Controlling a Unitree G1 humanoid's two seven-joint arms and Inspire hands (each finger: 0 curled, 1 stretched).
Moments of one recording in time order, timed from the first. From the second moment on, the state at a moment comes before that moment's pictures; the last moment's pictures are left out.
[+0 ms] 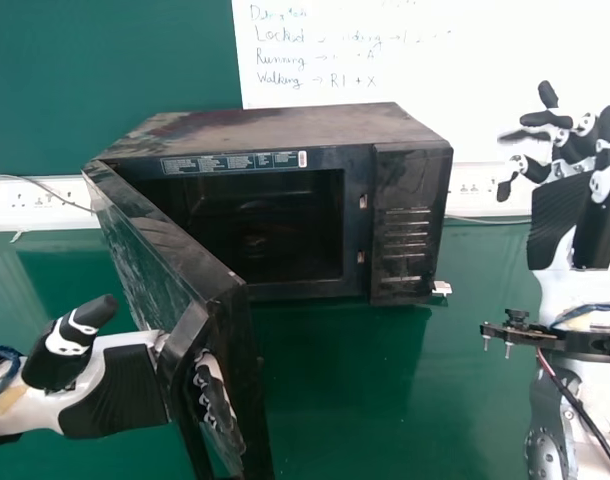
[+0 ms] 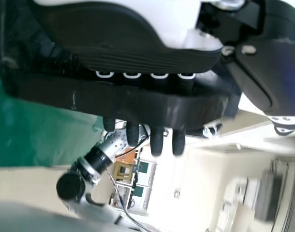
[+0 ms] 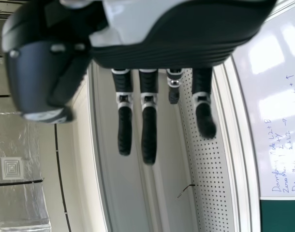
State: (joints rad) left arm -0.27 0.82 0.33 -0.18 -0.87 0.77 -1.44; right arm -0.39 -0.16 -0.27 -0.16 0.31 -0.43 0.15
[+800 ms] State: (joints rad) left arm -0.07 1.03 0.67 -0.07 -0.91 0.85 -1.55; right arm -0.39 -0.17 -0.27 -0.17 0.34 -0.42 0.16
